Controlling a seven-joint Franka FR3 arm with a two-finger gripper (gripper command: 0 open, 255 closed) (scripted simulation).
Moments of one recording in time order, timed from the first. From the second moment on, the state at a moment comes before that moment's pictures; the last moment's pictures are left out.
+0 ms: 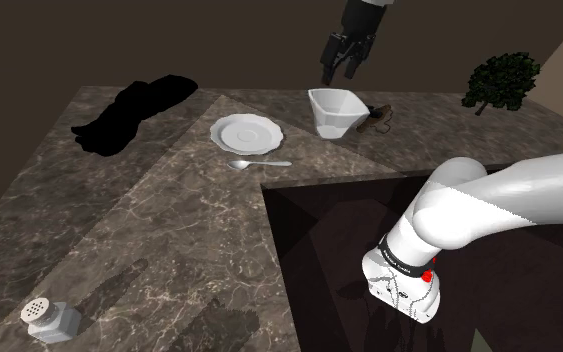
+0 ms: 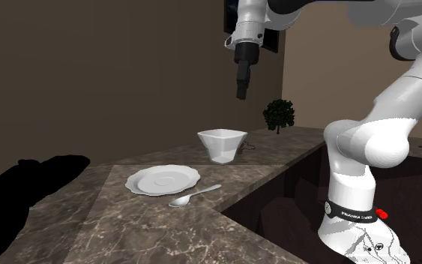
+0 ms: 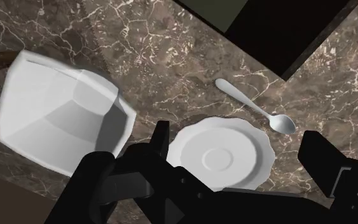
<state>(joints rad) 0.02 -0.75 -0.07 -2.30 -0.01 1.65 0.05</state>
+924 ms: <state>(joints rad) 0.02 -0.60 0.11 -2.54 0.08 2.12 0.35</state>
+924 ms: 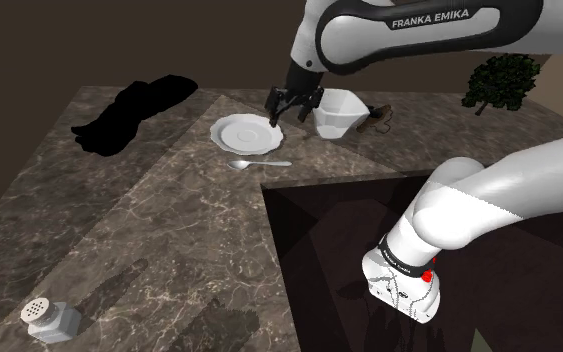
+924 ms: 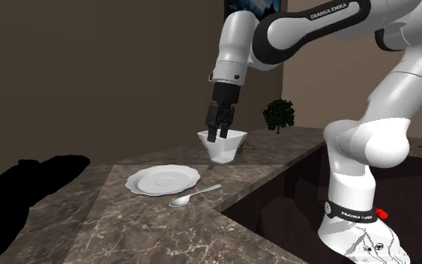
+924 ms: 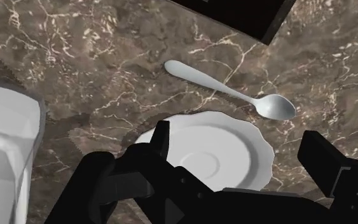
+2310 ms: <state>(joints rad) -0.07 -0.05 0.34 -2.48 -0.11 2.69 0.84</state>
